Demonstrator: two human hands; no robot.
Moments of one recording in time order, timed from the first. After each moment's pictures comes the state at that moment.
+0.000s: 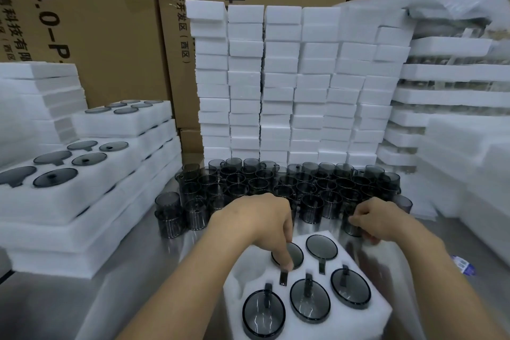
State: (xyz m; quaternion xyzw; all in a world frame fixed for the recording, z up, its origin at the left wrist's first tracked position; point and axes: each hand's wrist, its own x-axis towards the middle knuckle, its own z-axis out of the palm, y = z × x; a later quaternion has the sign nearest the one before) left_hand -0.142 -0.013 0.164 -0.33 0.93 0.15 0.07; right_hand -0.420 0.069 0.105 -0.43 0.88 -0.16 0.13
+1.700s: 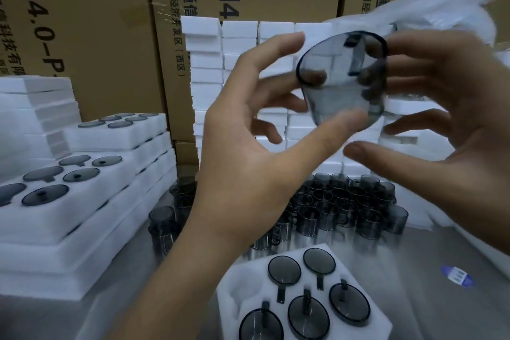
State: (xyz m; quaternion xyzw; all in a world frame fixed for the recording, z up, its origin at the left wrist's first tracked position) left_hand -0.103 0.071 0.252 -0.03 0.71 0.33 -0.62; right_hand -0.273 0.202 0.262 -0.72 0.52 -0.44 -0.14
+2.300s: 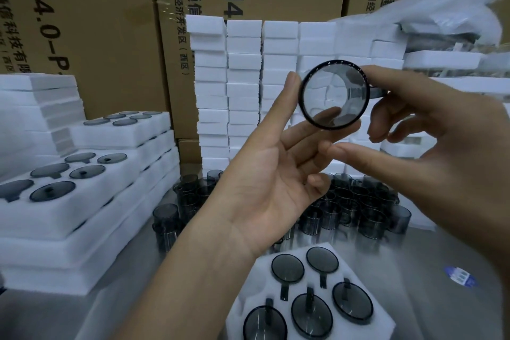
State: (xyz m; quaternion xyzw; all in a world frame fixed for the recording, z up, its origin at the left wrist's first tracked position) left_hand -0.114 0.065 0.252 -0.03 0.49 0.81 -0.32; right_hand -0.265 0.179 0.275 -0.66 0.55 -0.47 -0.22
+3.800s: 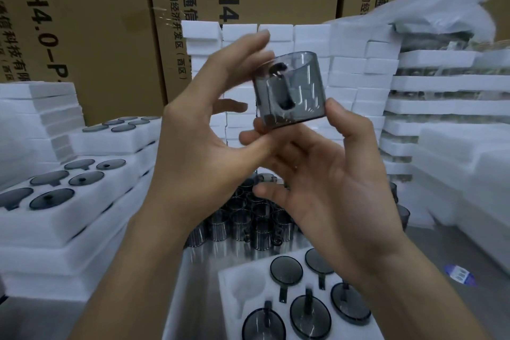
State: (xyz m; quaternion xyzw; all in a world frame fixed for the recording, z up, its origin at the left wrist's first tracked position) left_hand -0.072 0.031 0.264 -0.02 0.77 0.12 -0.62; right_hand -0.203 0.131 0.243 -0.52 0.26 -0.68 0.45
